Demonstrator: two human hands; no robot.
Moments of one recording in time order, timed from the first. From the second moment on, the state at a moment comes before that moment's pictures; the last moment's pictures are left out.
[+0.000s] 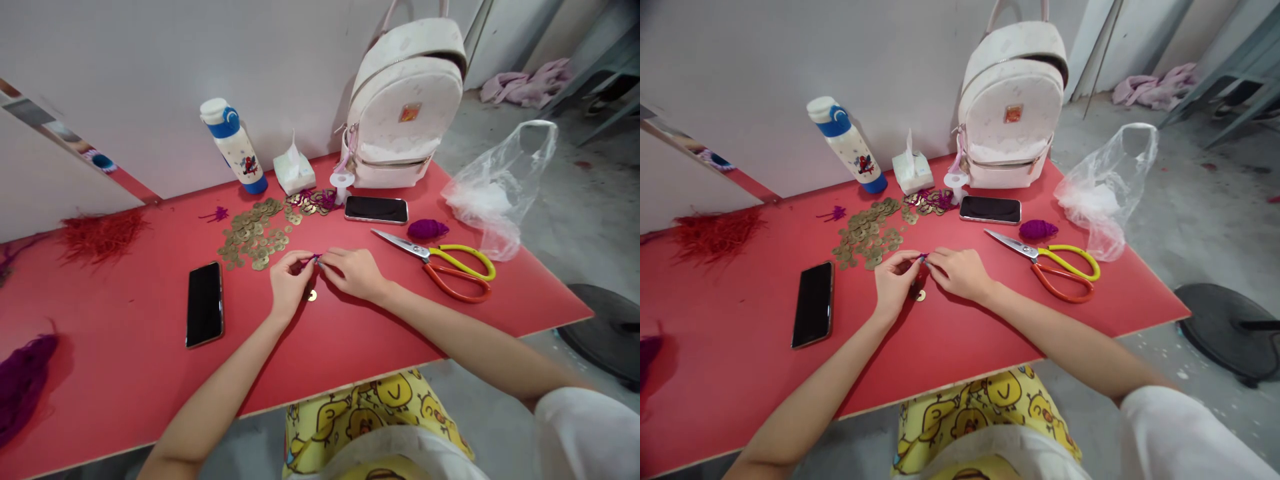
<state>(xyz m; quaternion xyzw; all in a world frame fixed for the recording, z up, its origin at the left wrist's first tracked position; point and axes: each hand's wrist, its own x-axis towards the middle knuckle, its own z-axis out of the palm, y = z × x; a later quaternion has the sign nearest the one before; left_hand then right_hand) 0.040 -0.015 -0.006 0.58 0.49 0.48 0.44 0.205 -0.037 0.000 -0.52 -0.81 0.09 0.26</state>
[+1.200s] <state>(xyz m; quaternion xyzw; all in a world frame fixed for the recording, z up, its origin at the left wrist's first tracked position) 0.037 -0.010 -0.006 0.66 0.43 0.43 0.44 0.218 -0.022 -0.001 -0.52 -0.71 0.27 0.40</state>
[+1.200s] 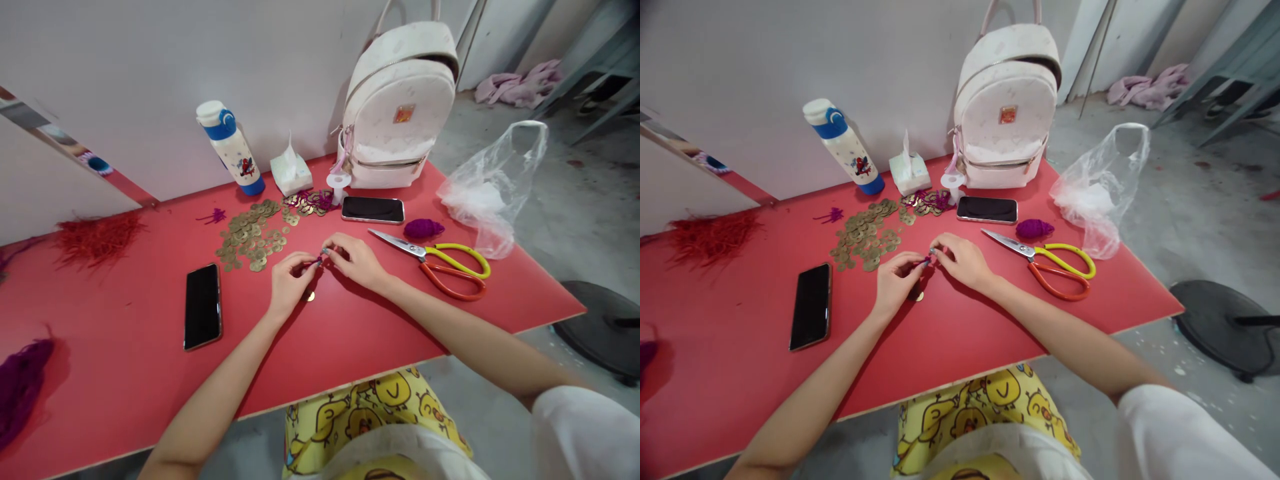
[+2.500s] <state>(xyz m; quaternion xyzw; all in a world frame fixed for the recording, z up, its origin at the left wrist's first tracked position) 0.037 -0.011 -0.003 0.67 0.42 0.44 0.43 0.221 -0.015 -0.004 -0.46 -0.65 0.38 0.48</state>
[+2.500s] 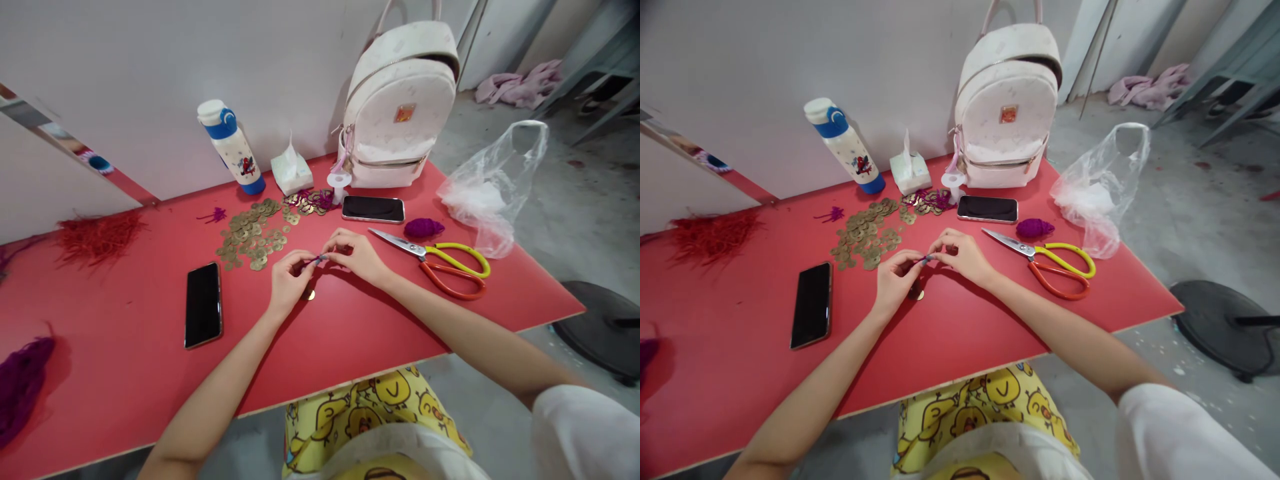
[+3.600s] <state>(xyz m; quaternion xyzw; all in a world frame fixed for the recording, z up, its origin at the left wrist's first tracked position) 0.037 -0.010 -0.003 0.65 0.41 0.45 0.45 0.219 -0.019 0.004 -0.46 -0.63 0.40 0.48</state>
